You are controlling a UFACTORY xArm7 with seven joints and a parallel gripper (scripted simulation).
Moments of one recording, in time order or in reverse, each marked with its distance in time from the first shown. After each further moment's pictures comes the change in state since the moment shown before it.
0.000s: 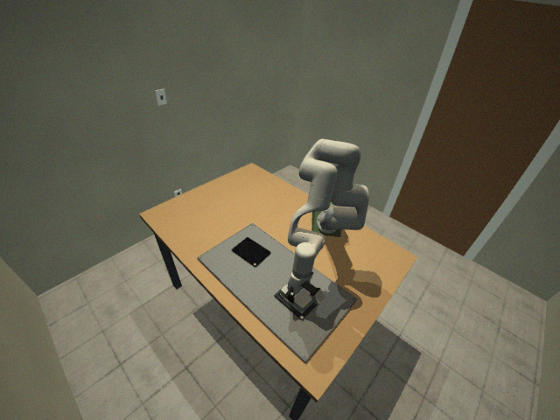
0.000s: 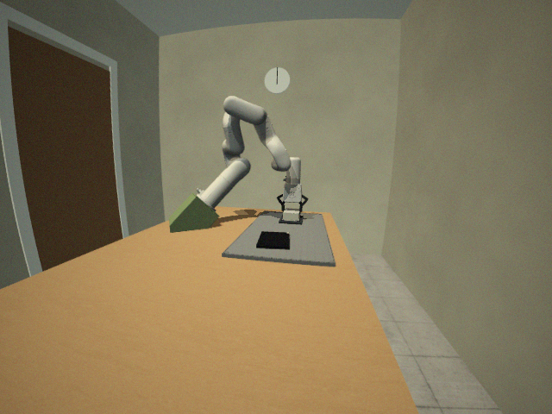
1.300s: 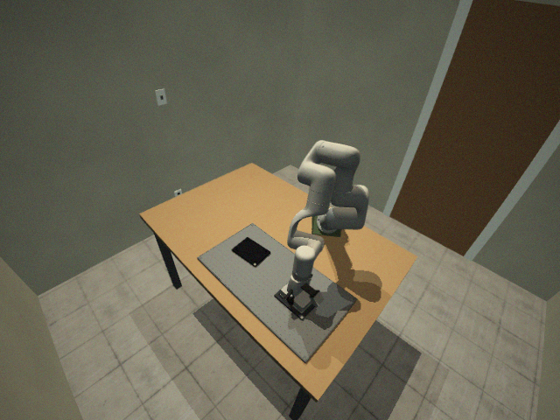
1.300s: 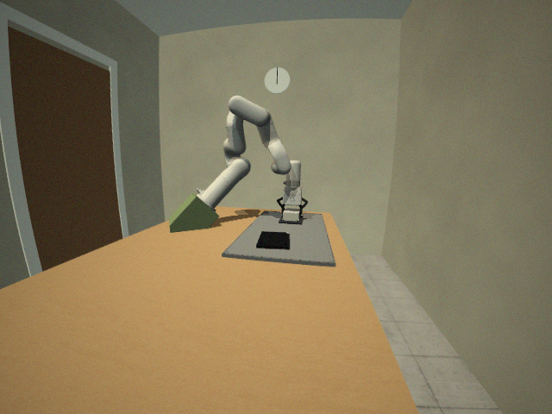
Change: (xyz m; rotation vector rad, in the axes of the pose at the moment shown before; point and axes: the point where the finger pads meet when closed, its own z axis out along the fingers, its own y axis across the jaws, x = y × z) arm 0.000 0.000 0.016 -0.001 0.000 0.000
